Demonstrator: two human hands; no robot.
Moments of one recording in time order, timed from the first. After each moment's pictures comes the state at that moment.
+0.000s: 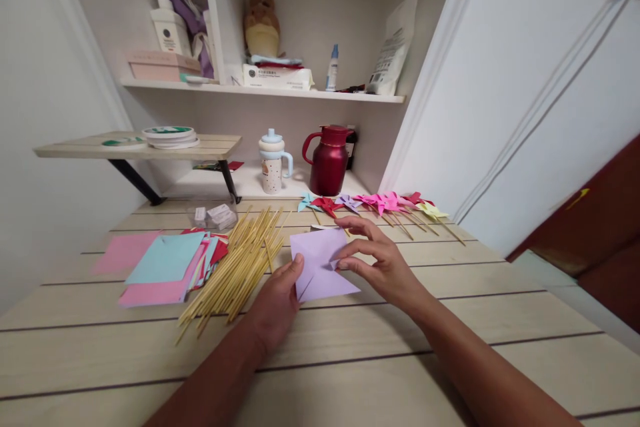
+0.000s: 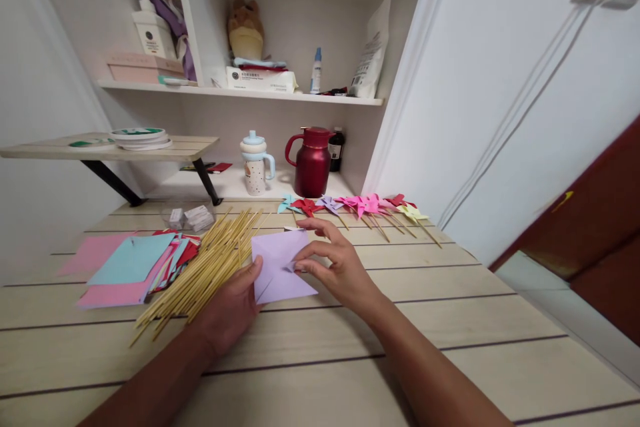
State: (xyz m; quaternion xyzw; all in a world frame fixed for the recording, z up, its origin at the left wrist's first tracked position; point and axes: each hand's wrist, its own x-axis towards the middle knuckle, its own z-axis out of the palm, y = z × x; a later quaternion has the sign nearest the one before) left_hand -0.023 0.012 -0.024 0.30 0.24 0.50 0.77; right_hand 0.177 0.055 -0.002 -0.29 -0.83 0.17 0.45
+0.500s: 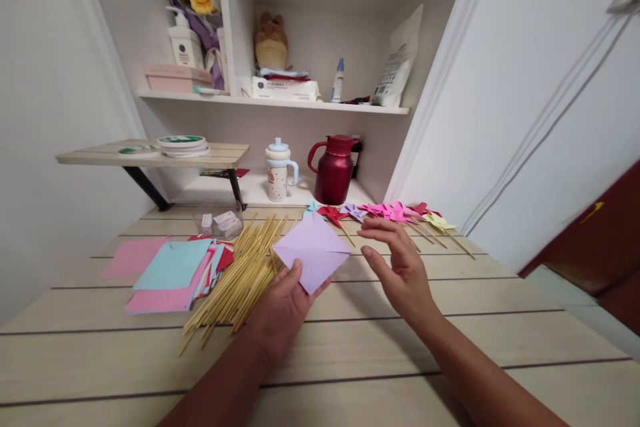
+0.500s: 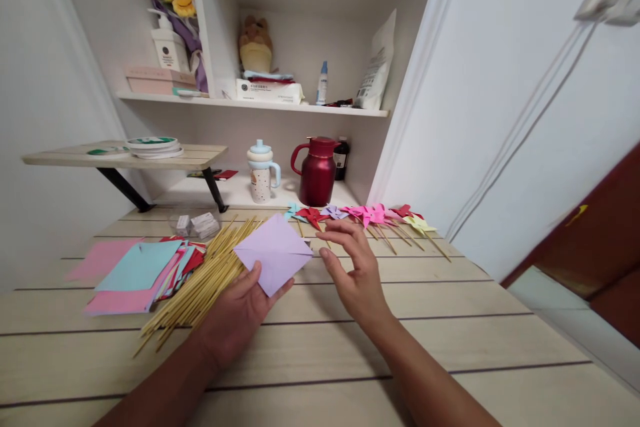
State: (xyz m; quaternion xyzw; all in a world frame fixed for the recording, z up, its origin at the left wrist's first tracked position) left_hand -0.021 0.014 -0.017 0.22 0.21 0.61 0.73; right_hand 0.176 0.056 -0.004 -0.33 -0.75 0.05 0.57
